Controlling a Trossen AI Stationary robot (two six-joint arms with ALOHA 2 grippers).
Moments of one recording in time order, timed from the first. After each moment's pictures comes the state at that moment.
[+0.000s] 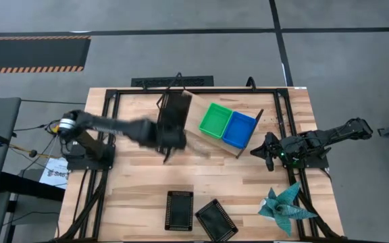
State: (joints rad) left arm -0.14 1.64 1.48 -1.14 -0.71 0.28; right arm 0.26 0.23 0.14 -0.42 0.29 0.57
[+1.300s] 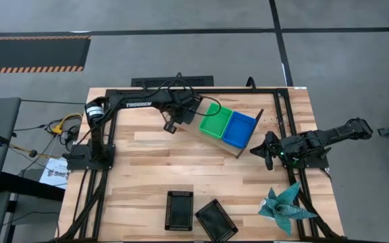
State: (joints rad) left arm 0.40 1.92 1.48 -0.85 -0.08 0.90; right arm 0.26 0.23 0.14 -0.41 0.31 0.60
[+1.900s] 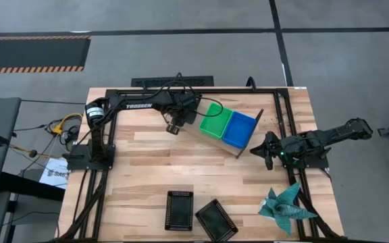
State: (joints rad) left arm 0.37 1.92 1.48 -0.82 -0.09 0.81; right arm 0.26 0.23 0.14 -0.41 0.31 0.61
